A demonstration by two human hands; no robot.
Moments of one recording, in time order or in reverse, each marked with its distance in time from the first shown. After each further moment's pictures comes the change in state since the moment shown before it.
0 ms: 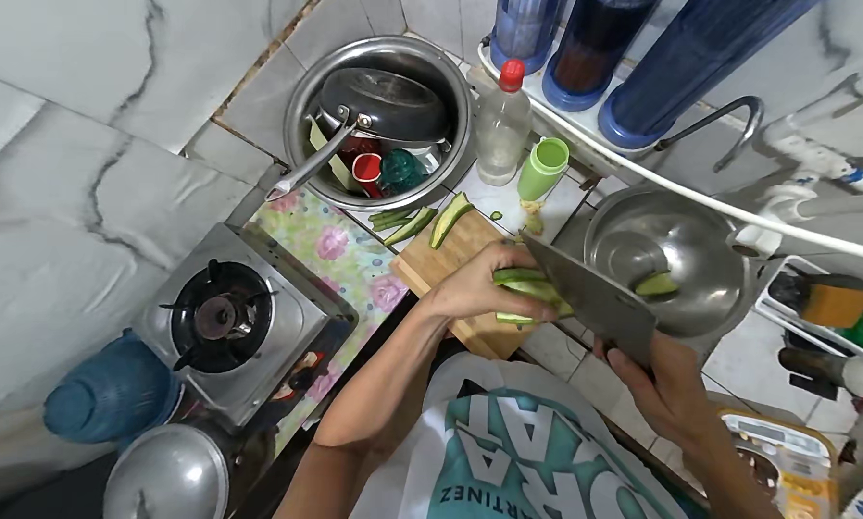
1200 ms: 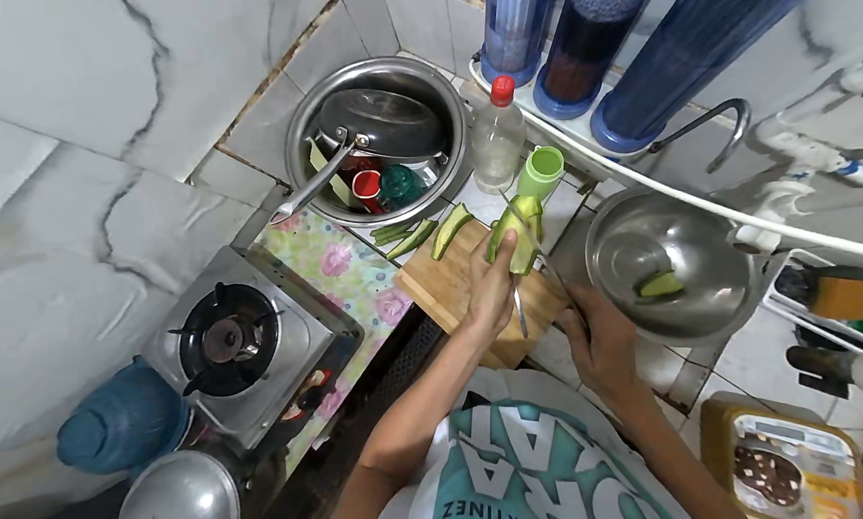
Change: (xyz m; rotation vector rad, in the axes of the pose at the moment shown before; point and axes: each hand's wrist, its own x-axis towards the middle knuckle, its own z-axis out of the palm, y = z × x) left_hand 0.031 -0.028 0.044 -0.444 0.918 -0.007; right_hand 0.026 0.019 0.065 -0.302 0.281 0.021
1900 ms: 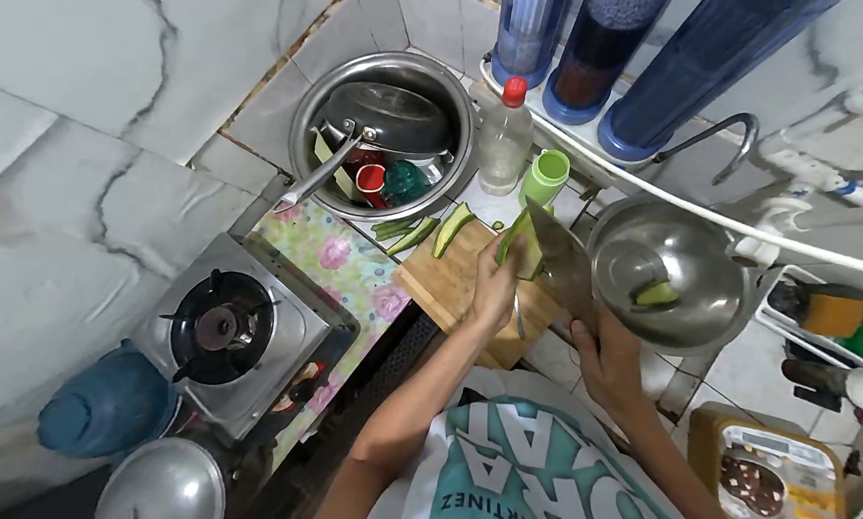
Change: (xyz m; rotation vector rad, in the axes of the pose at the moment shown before) left_hand 0.006 -0.009 -0.010 0.121 -0.078 0.011; right_hand -0.011 -0.001 -0.010 0.062 -0.072 0.115
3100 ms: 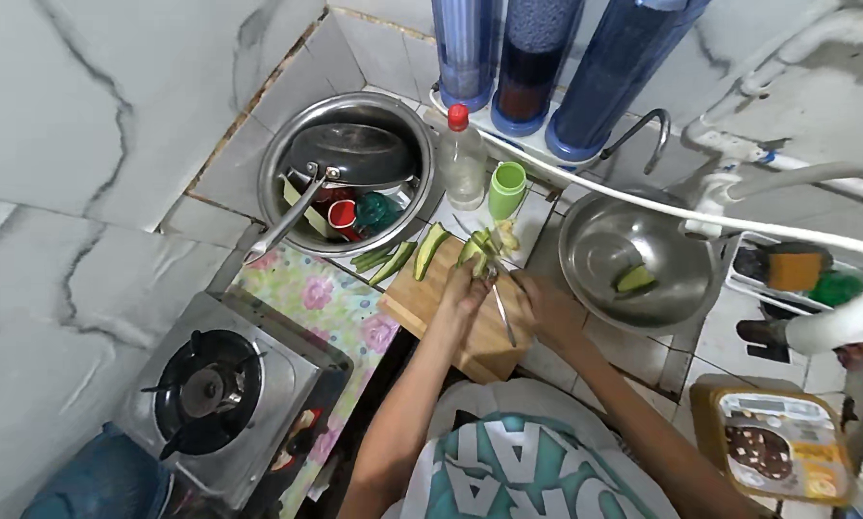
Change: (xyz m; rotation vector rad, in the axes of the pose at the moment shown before) left_hand 0.051 -0.030 -0.022 -0.232 0.231 -0.599; right_hand 0.024 0.056 0.060 -0.161 -0.224 0.128
